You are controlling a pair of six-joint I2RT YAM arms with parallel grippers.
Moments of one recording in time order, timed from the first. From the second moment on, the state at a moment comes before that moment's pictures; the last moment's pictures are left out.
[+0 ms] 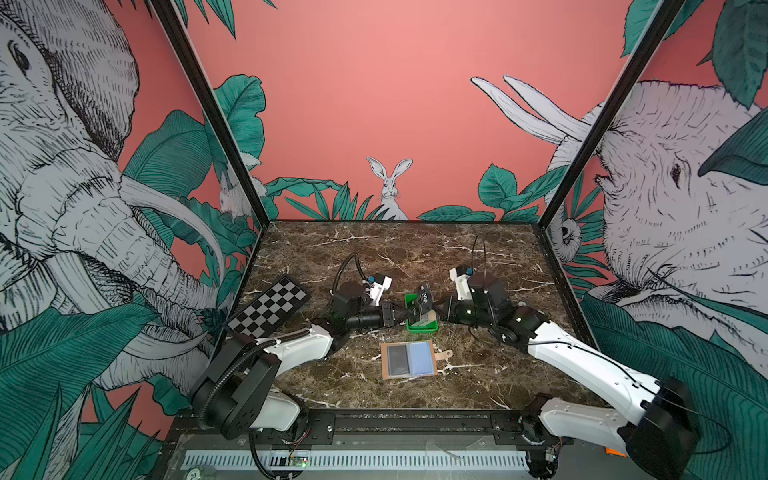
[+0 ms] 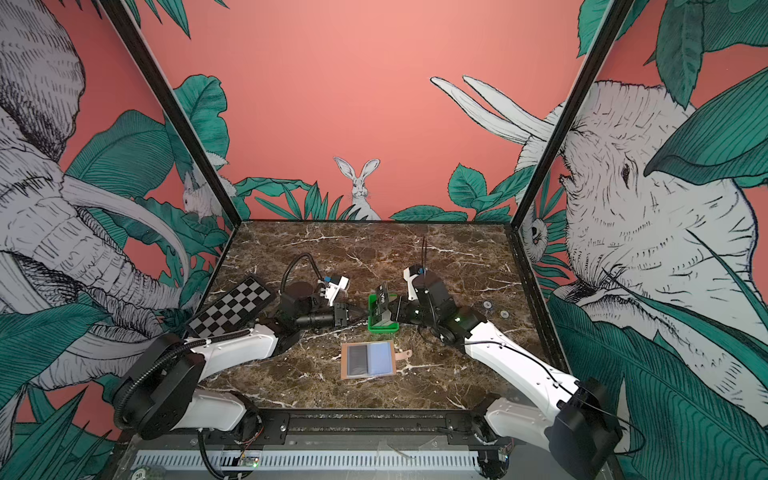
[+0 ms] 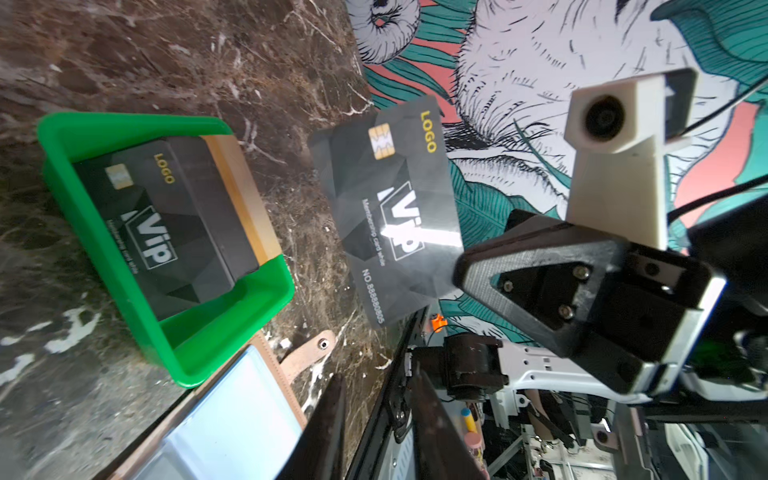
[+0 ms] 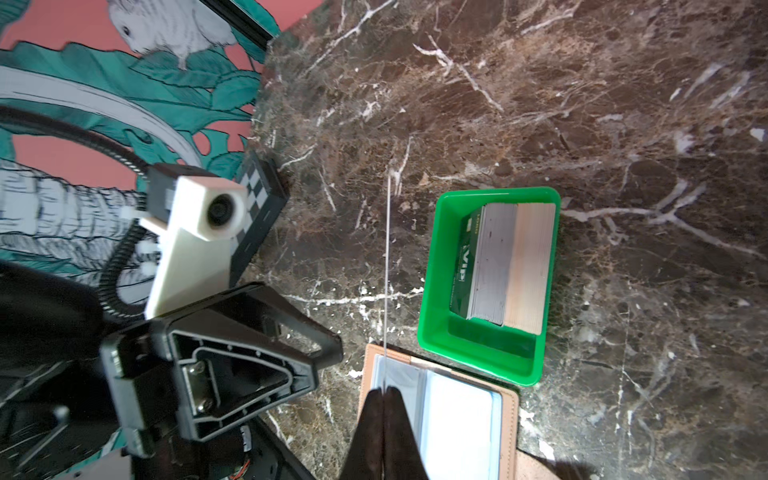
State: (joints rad) left arm -0.61 1.40 0.53 0.55 0.77 -0.96; right arm 0.67 1.12 0.82 -0.31 -0.24 0.73
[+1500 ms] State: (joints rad) left arm -0.61 1.47 0.47 1.01 0.77 -1.26; right arm 0.62 1.00 0.59 0.01 -0.45 0.92
